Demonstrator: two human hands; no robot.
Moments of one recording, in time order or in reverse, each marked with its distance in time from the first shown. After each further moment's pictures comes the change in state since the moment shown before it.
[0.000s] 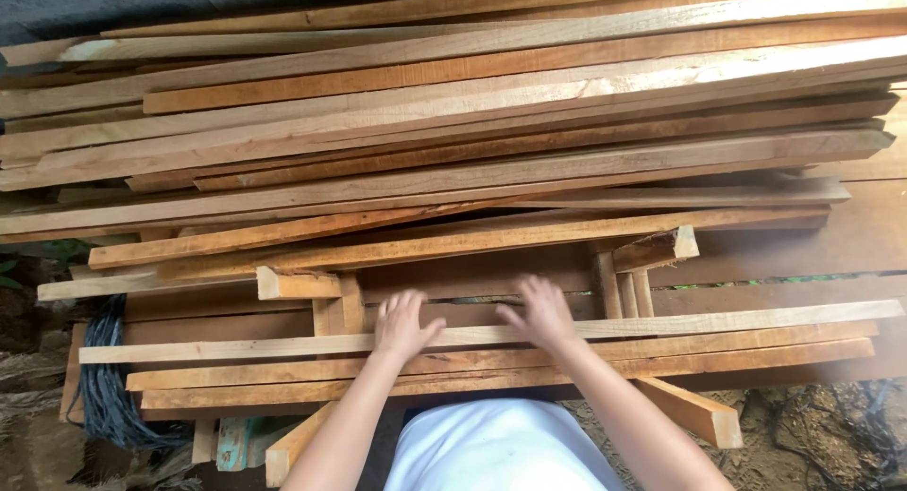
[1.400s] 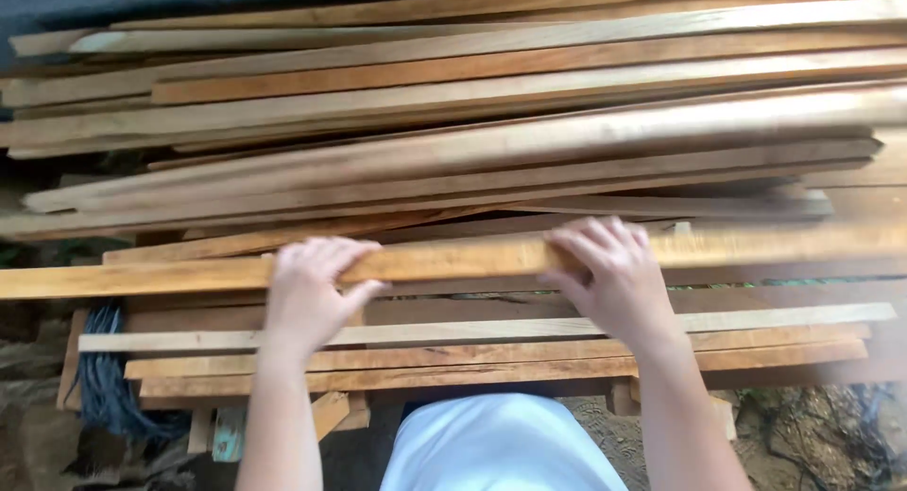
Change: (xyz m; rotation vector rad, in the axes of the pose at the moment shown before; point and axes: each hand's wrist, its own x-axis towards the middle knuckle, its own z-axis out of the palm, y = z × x) left_hand -0.088 0.031 -0.258 0.011 0.434 0.247; right_hand -0.034 -0.057 -0.259 -0.063 0.412 -0.304
